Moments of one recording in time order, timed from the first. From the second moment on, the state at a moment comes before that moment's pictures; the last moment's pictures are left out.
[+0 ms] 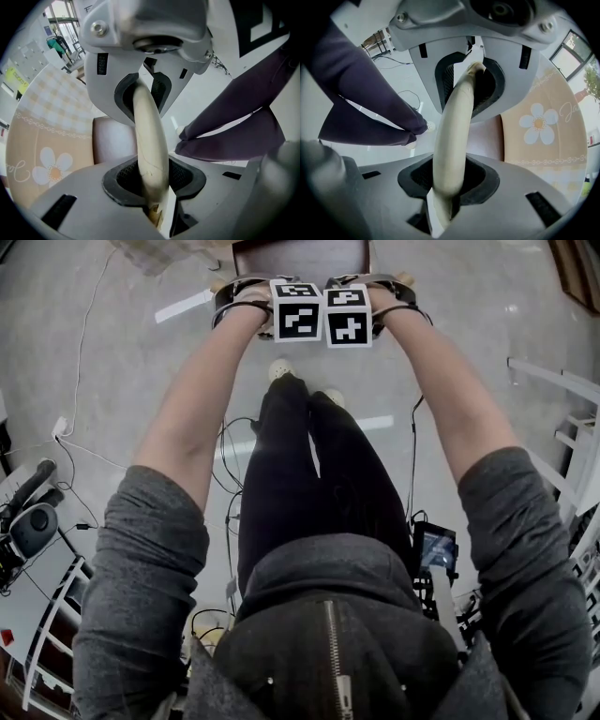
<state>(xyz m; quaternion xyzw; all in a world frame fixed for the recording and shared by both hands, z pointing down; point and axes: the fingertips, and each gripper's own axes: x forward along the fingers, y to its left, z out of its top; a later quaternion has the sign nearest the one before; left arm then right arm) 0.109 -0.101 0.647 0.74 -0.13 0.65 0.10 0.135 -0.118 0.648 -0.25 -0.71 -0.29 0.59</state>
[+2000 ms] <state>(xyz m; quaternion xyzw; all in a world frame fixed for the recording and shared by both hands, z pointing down) 0.197 0.044 0.669 0.74 -0.14 0.64 0.12 0.222 0.026 0.669 -0.27 -0.70 -0.29 0.59</state>
